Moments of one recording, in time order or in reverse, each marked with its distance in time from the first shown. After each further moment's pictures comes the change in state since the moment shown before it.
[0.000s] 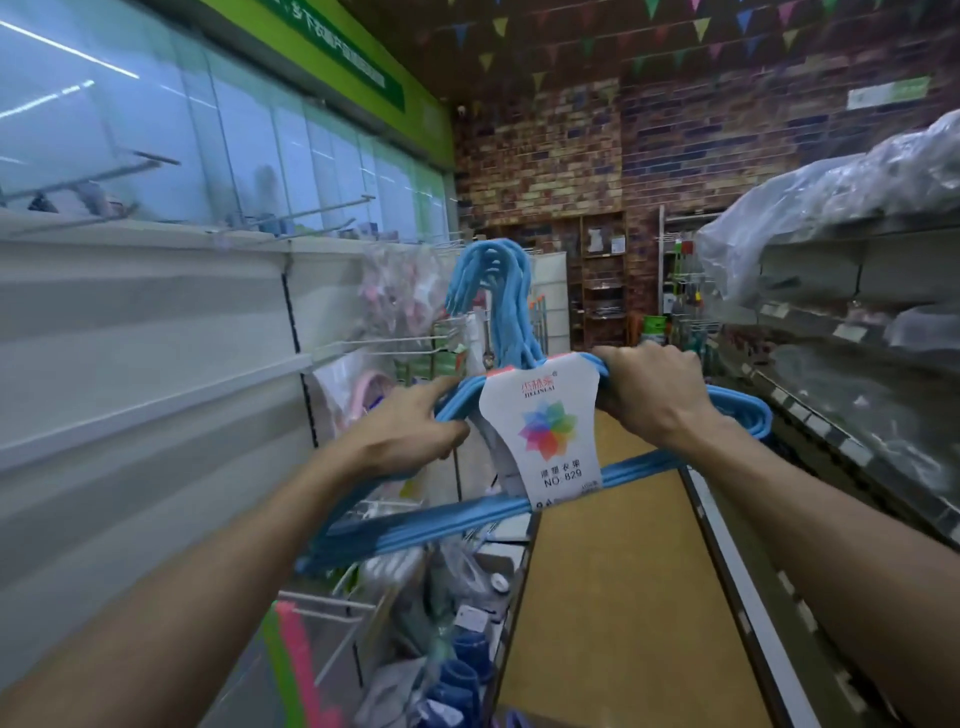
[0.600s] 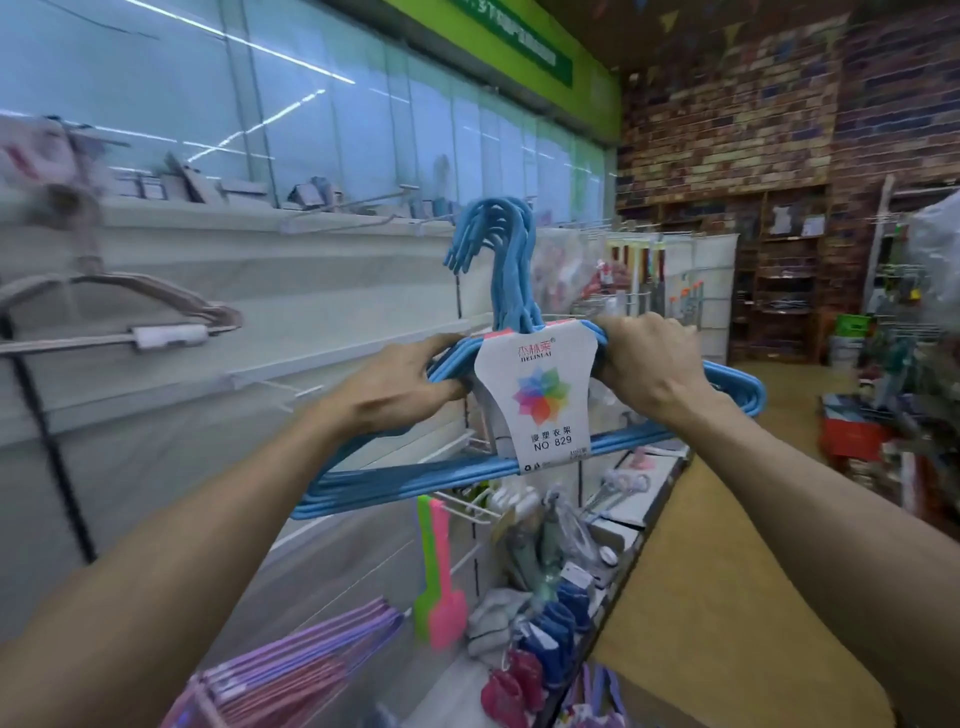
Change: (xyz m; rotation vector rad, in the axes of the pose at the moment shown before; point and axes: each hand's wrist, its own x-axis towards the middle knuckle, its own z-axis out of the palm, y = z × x) left_hand -0.186 0.039 -0.088 0.153 0.212 -0.239; right_hand -0.042 -0.103 -0.097 0.297 0.090 -0.218
